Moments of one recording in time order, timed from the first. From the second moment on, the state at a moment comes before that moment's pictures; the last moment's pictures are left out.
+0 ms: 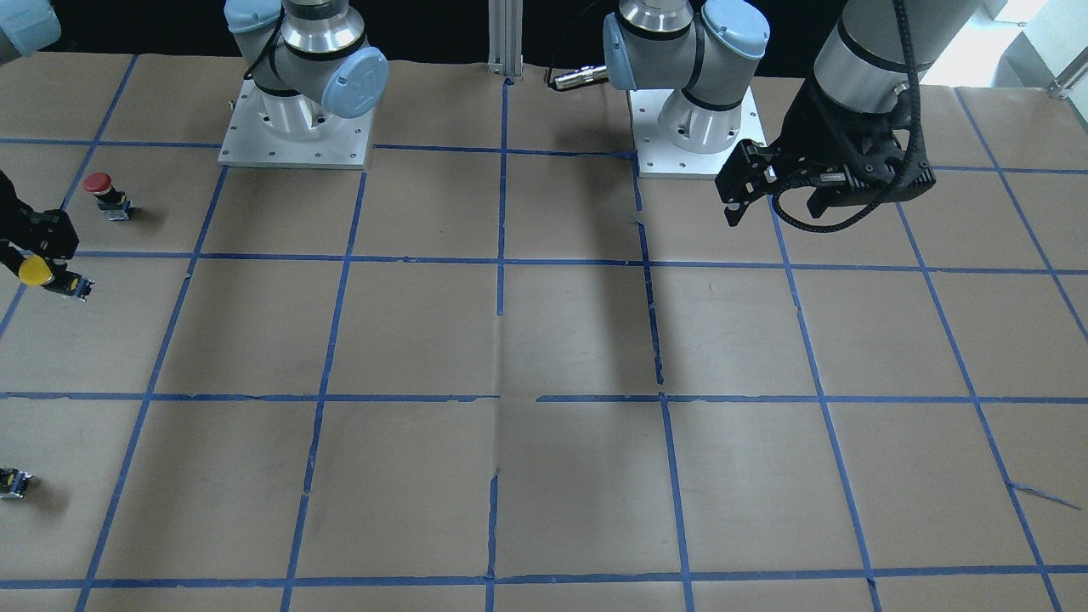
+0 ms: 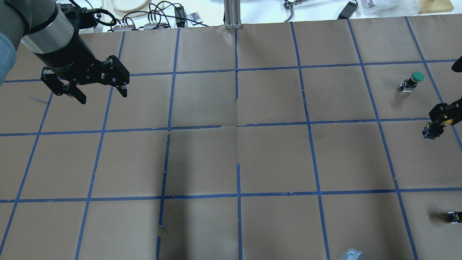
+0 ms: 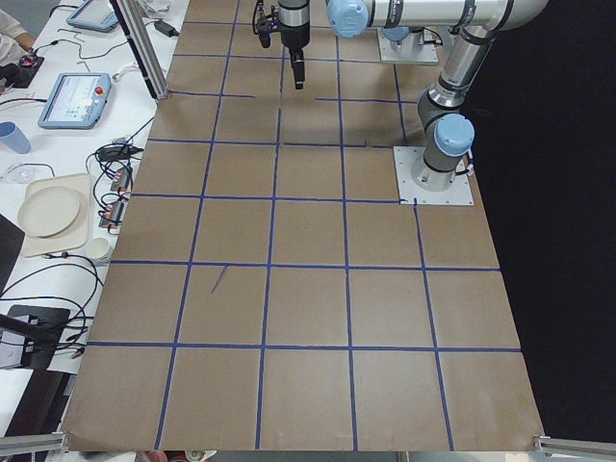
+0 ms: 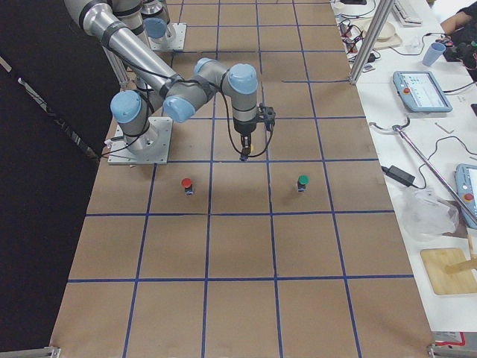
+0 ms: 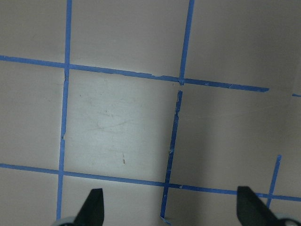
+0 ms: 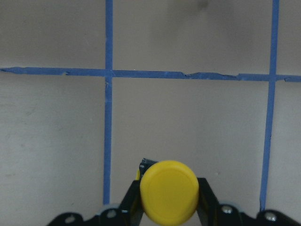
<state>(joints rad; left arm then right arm) -1.48 -1.54 -1.59 -1.61 1.57 -0.05 0.92 -1.55 2.00 -2.12 -1.57 -0.70</state>
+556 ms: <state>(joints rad) -1.53 -1.60 -1.51 -1.64 1.58 -0.05 0.87 -1.41 2.00 -2.28 -1.57 -0.77</state>
